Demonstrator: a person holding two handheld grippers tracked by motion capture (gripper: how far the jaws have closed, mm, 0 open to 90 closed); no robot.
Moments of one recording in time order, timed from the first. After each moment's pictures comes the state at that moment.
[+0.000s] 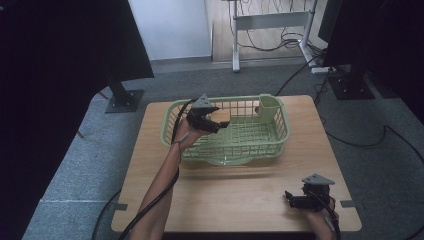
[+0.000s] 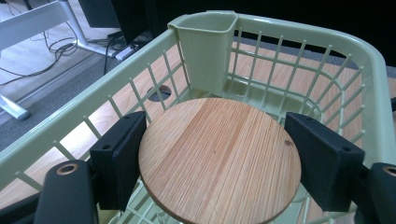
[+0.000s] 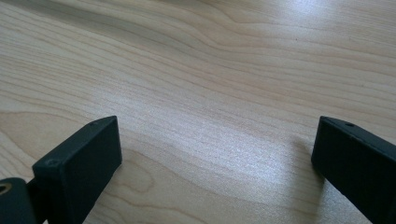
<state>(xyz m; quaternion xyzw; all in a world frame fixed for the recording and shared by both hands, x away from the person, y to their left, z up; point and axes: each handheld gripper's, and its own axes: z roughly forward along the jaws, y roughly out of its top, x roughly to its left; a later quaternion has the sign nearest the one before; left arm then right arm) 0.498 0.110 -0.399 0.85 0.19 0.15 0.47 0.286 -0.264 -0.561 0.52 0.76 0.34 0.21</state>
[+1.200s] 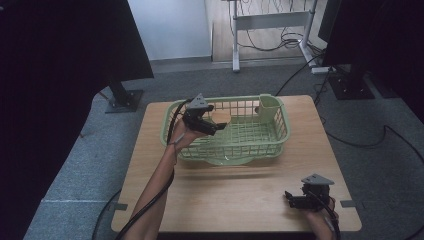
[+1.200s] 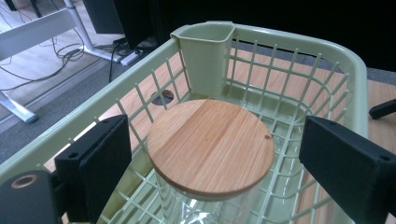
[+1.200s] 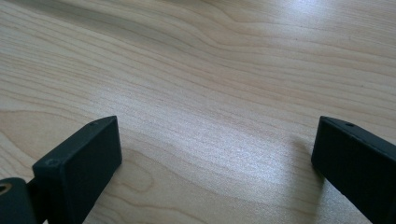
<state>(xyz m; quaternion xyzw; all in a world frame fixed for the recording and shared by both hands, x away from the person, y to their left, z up) 0.483 0.122 -0.387 0.84 0.19 0.16 0.49 0.286 -0.263 -0.561 0.52 0.76 0.33 0.21</state>
